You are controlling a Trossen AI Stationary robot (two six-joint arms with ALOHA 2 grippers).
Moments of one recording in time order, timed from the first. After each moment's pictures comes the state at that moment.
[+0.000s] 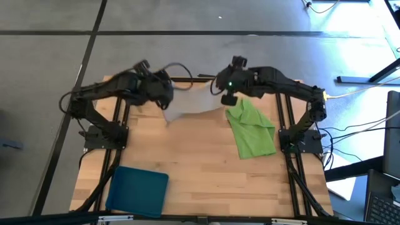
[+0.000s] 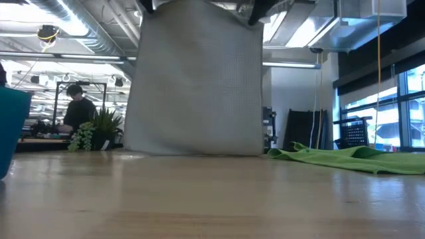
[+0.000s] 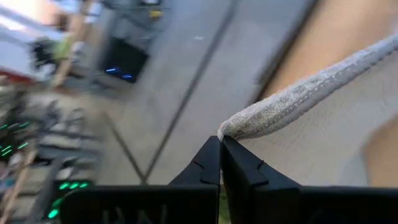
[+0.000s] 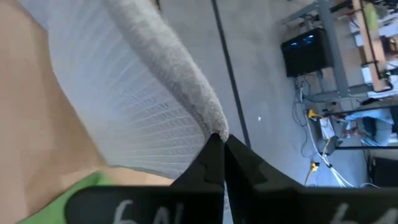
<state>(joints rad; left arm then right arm) 0.07 1.49 1.87 -1.55 -0.93 -0.22 -0.15 1.72 2.05 -1.24 0.64 -0.28</state>
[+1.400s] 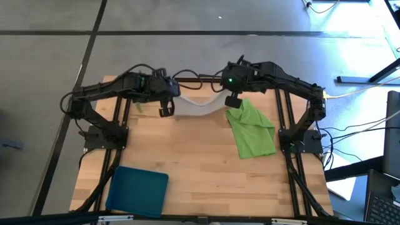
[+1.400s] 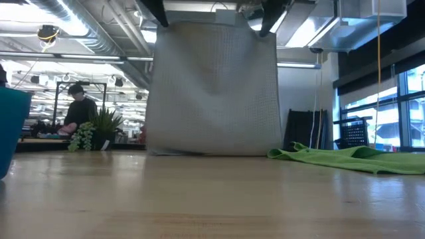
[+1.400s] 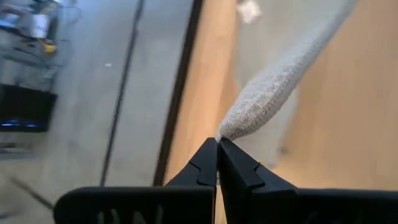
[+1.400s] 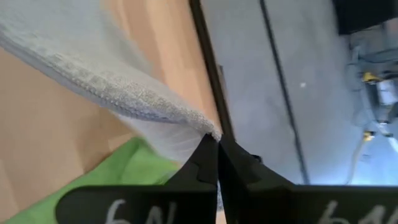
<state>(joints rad) 0.11 1.47 1.73 -1.30 -0.52 0.11 -0.21 1.72 2.04 -1.41 0.46 -0.11</state>
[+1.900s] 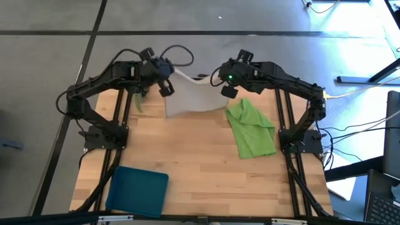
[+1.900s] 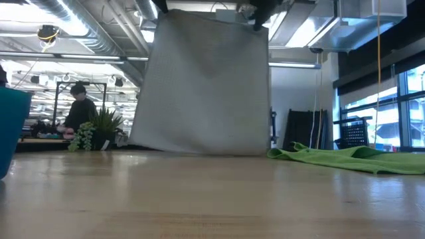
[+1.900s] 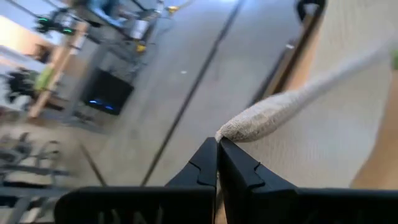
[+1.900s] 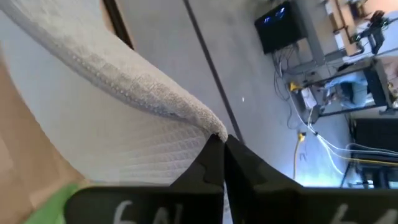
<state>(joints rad) 0.22 1.46 1.86 -1.22 -0.77 0.14 -0.21 1.72 2.04 -1.23 0.73 -0.20</state>
